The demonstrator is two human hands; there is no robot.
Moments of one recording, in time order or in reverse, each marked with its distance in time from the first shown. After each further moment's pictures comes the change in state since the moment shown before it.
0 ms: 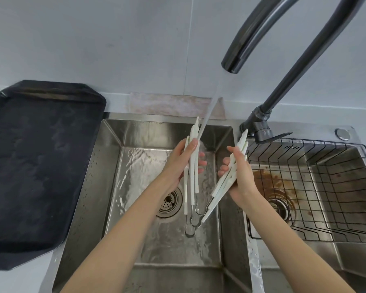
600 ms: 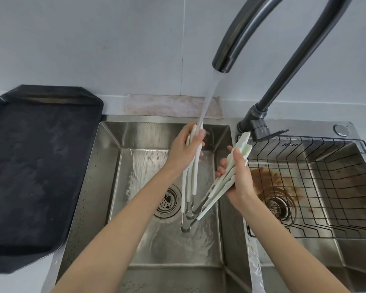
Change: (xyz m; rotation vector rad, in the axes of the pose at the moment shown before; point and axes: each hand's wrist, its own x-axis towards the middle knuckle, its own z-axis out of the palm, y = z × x) left_hand 0.008 0.022 0.019 0.384 0.055 0.264; right_hand 0.000 0.007 -0.008 0.048 -0.022 -0.026
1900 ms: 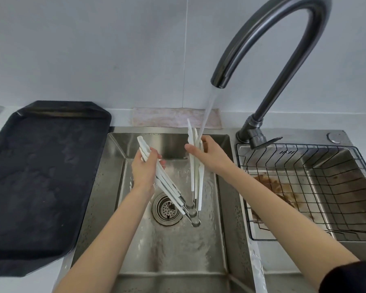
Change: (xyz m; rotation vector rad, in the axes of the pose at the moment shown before) left_hand -0.029 -0.015 -0.058 -0.229 0.548 -0.216; right_hand 0.009 -0.025 0.065 -1.150 -0.312 -0.167
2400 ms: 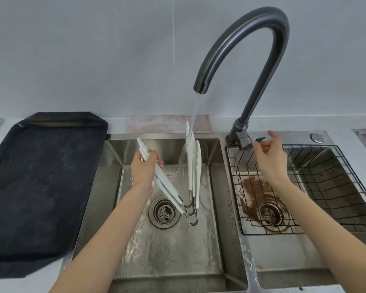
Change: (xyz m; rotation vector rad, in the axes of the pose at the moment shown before) left_hand -0.020 0.016 0.011 0.027 -0.015 0.008; right_hand -0.049 0.051 -0.092 -0.028 0.697 -0.018
